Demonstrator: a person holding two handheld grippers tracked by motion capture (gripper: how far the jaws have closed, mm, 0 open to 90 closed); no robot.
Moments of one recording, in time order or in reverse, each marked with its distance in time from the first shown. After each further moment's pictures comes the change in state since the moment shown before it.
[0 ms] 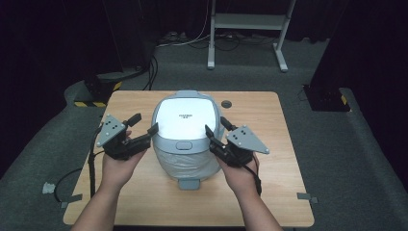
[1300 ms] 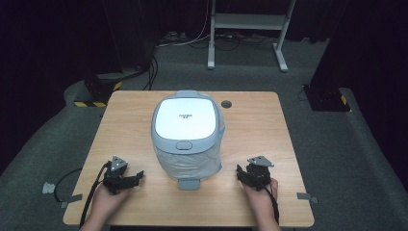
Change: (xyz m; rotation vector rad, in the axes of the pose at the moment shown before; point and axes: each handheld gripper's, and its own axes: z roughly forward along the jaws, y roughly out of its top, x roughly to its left) left arm 0.058 -0.194 0.004 0.570 0.116 -0.040; right arm -0.075 -0.197 0.007 0.628 -0.212 0.155
